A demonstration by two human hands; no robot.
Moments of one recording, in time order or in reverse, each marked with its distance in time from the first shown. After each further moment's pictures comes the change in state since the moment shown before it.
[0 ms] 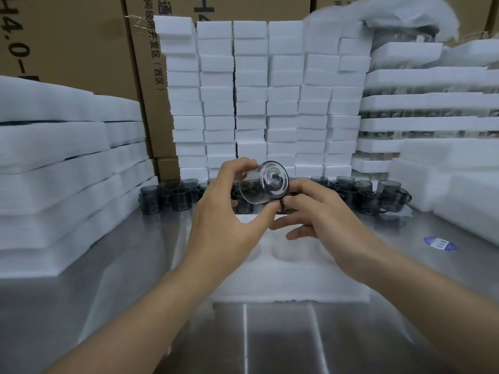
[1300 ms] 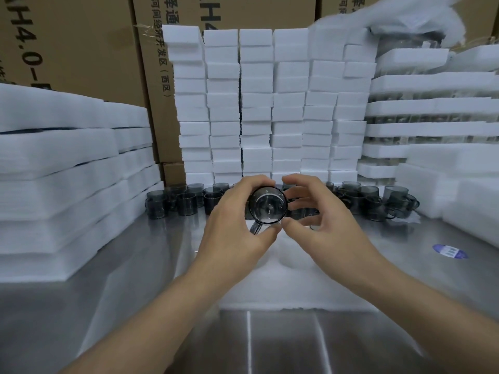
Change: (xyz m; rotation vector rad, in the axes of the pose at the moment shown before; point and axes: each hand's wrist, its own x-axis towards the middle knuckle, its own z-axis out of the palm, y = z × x) left_hand 0.002 -0.005 0.001 -0.007 -0.131 -0.031; right_hand -0.005 0.011 0.009 -0.299 0.102 -0.328
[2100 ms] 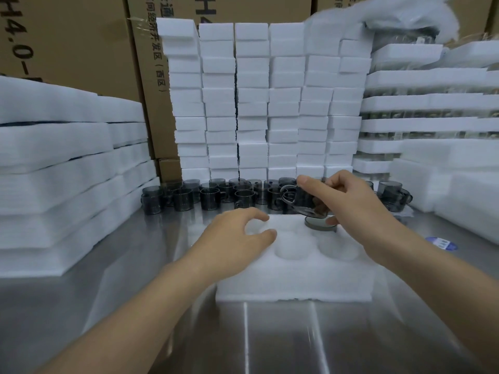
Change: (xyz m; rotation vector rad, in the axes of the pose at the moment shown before) left_hand 0.002 -0.007 -0.006 0.287 -0.388 -0.374; right_hand 0.022 0.008 -0.038 -0.057 0.171 0.416
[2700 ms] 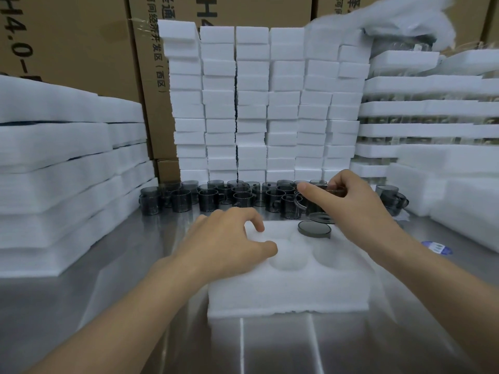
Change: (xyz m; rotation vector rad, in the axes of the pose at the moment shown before) left_hand -0.006 0.009 -0.013 0.219 -0.049 -0.033; right_hand 0.001 0.004 -0.005 -0.135 0.070 -0.114
